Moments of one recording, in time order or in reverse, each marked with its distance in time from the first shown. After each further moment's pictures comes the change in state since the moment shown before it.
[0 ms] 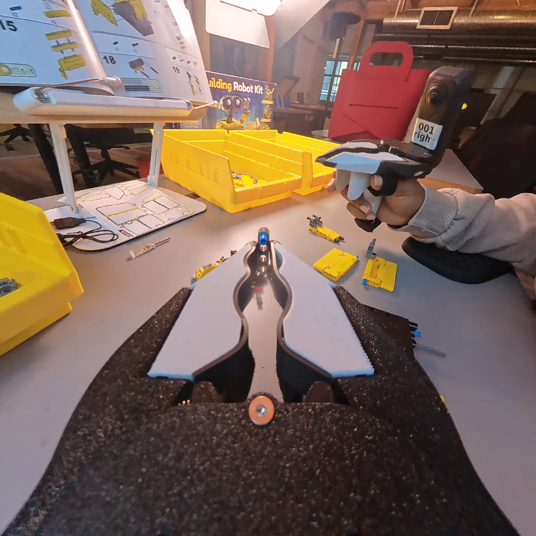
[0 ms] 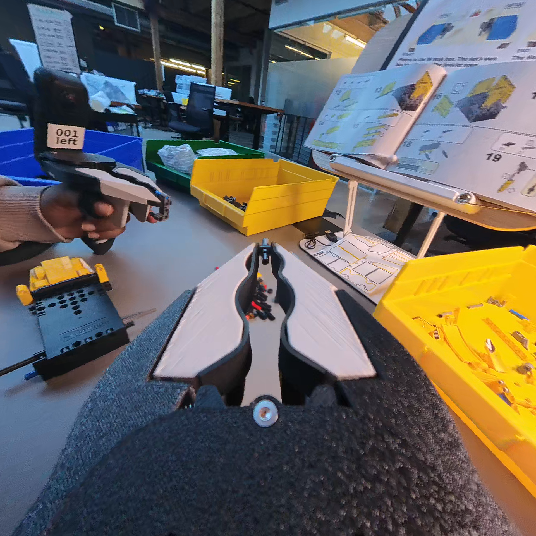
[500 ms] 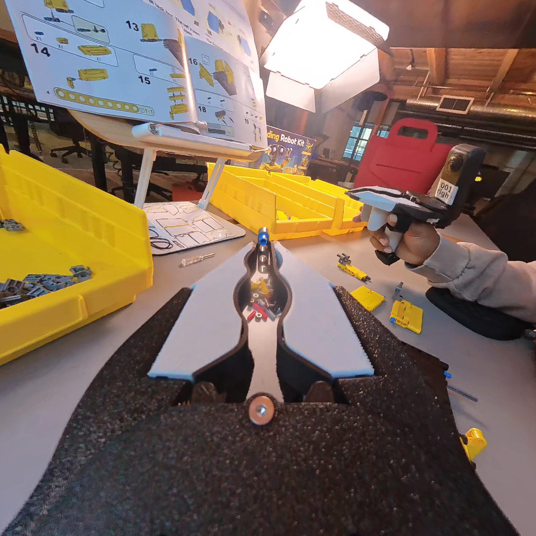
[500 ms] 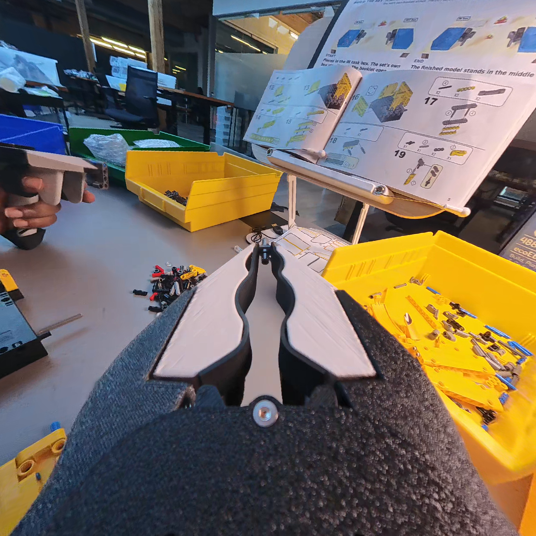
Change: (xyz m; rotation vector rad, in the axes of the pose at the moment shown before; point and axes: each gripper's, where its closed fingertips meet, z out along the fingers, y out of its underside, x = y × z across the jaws) left arm -0.051 -0.019 -0.025 0.154 -0.107 -0.106; right arm 0.054 0.002 -0.009 -0.019 0.174 -0.042
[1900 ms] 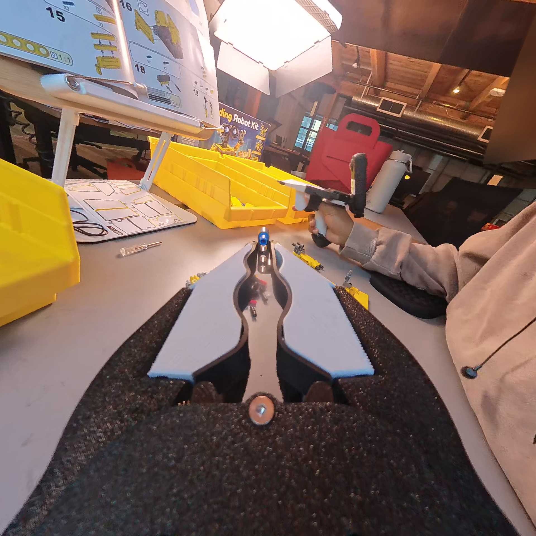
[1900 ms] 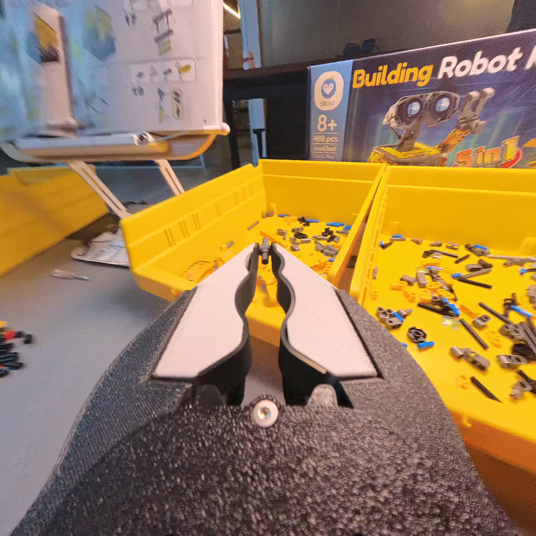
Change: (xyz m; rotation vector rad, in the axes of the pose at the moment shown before) left arm 0.029 0.011 0.007 -0.054 0.176 -0.106; right arm 0.169 0.066 -0.044 -0.077 0.520 0.263
